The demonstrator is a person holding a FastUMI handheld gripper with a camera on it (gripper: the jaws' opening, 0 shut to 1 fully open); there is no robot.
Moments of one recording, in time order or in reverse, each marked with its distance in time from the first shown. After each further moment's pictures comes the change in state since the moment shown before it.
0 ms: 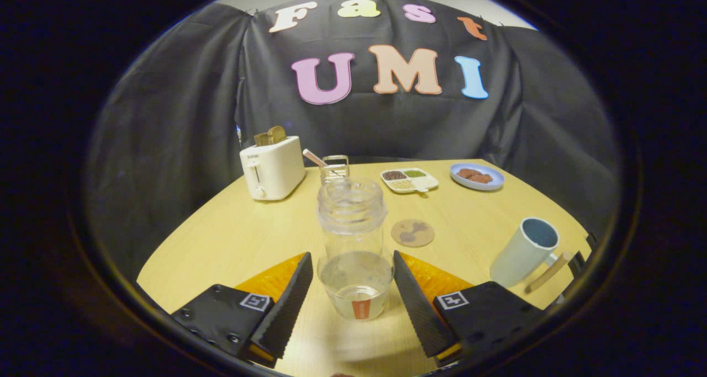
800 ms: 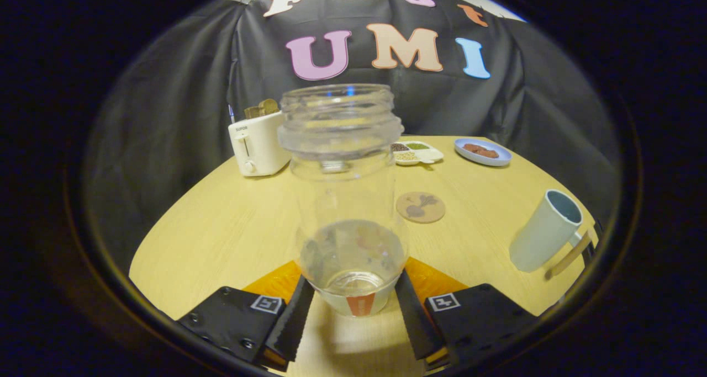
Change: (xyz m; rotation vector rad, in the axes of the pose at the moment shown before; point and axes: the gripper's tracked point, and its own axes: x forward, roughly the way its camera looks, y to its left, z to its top) arm 0.026 0.001 -0.038 0.011 0.099 -0.014
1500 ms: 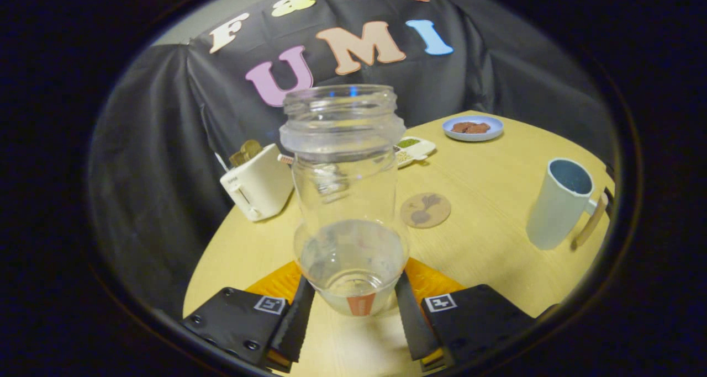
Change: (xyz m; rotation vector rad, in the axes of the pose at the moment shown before) arm 0.003 0.000 0.047 0.370 -0.034 0.054
